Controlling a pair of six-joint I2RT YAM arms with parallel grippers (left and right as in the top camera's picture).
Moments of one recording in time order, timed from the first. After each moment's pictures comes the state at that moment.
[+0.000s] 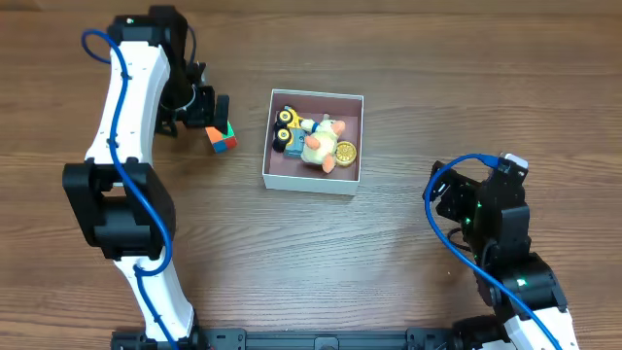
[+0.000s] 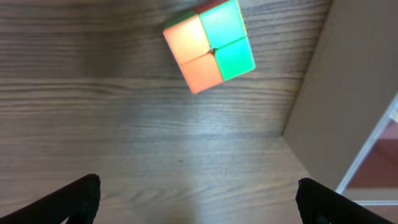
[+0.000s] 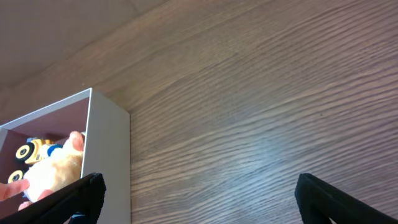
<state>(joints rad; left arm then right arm) 0.01 2.11 1.96 -1.50 0.10 -0.03 0.20 0.77 0.59 -0.44 0.18 0.55</state>
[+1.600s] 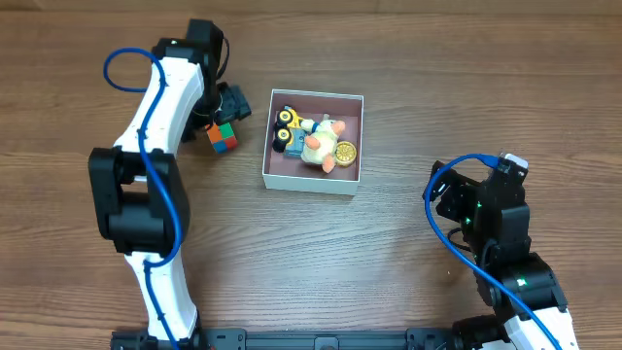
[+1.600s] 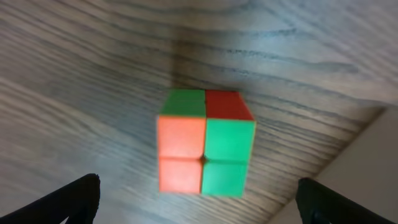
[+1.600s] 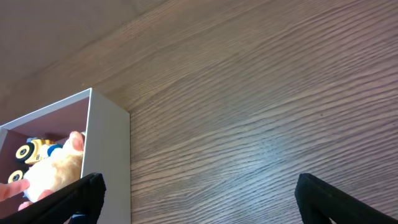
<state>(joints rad) -0.08 2.15 1.80 -1.16 -0.04 -0.58 0.20 0.77 0.59 -0.45 0.18 0.55</state>
